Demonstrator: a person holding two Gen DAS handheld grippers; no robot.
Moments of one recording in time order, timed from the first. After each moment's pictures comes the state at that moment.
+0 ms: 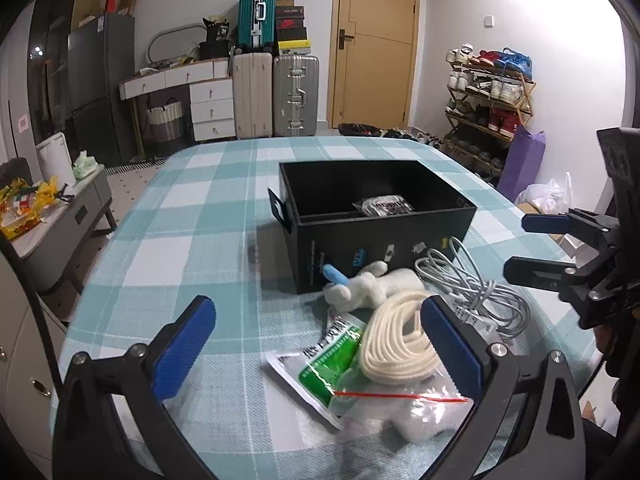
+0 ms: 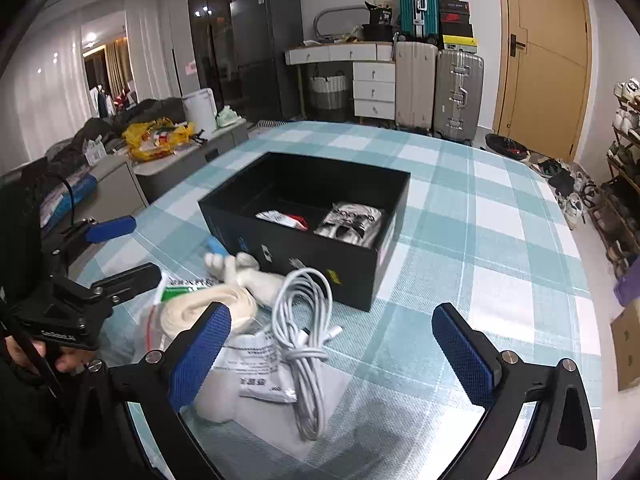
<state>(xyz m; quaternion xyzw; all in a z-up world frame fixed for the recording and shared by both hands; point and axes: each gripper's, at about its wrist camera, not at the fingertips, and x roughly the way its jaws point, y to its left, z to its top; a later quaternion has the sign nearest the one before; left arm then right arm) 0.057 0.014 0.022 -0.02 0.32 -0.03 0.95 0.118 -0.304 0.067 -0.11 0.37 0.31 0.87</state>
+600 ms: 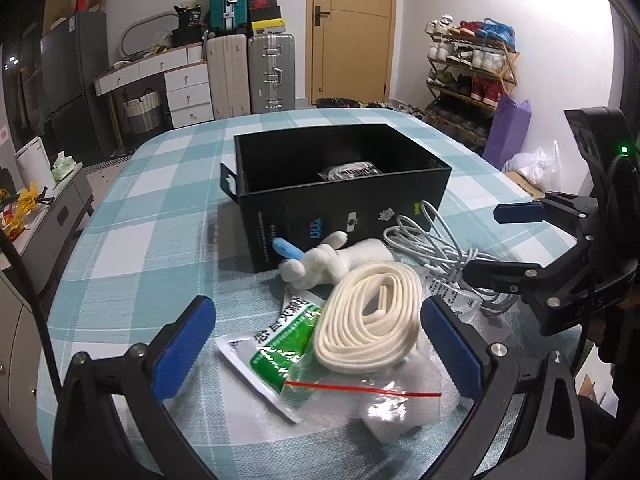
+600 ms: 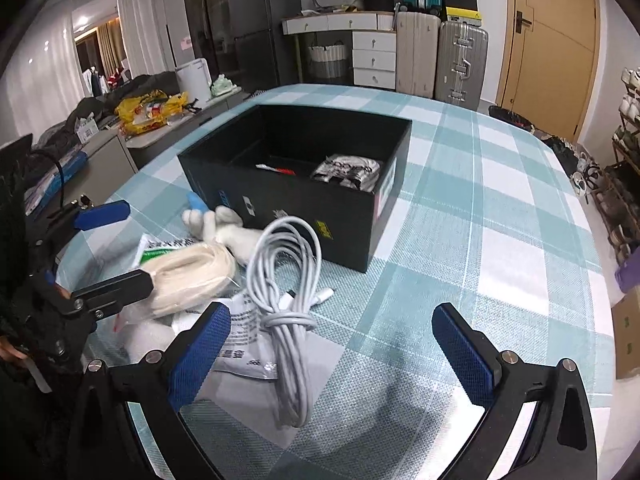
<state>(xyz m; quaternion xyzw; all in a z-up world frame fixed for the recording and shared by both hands) 0.066 -0.018 0.009 0.01 0.36 -0.06 0.93 0.131 -0.304 0.035 -0.13 0.41 0.30 0.85</state>
